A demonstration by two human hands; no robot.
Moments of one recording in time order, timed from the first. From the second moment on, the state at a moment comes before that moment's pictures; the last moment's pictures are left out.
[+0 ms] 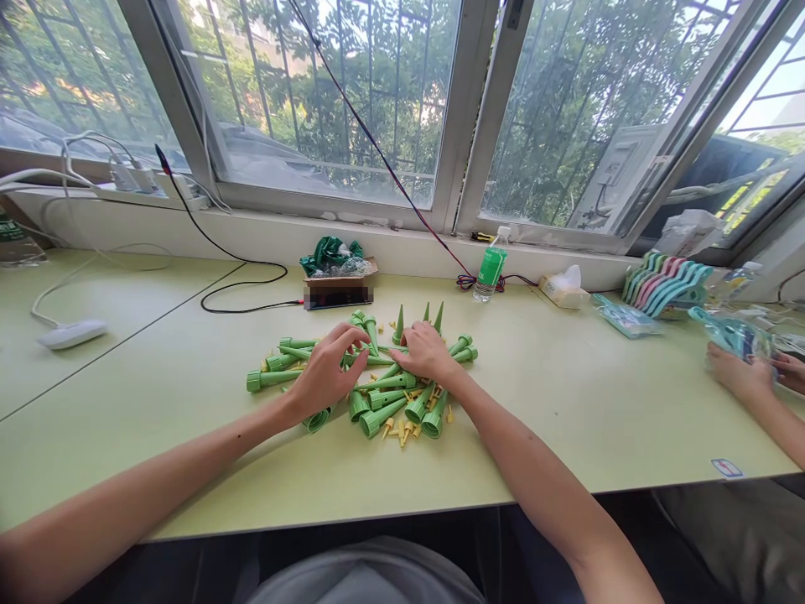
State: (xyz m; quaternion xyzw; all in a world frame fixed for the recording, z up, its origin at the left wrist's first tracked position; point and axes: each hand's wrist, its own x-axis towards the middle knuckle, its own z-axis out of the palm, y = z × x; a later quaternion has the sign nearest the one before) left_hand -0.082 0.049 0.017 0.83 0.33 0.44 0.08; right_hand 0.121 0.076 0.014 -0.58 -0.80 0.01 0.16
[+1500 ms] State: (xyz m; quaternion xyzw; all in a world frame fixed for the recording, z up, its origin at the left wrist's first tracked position) left_hand -0.083 0.050 0.015 0.84 0.33 0.43 0.09; right_hand 0.122 0.077 0.012 -0.56 -0.81 0.00 0.15
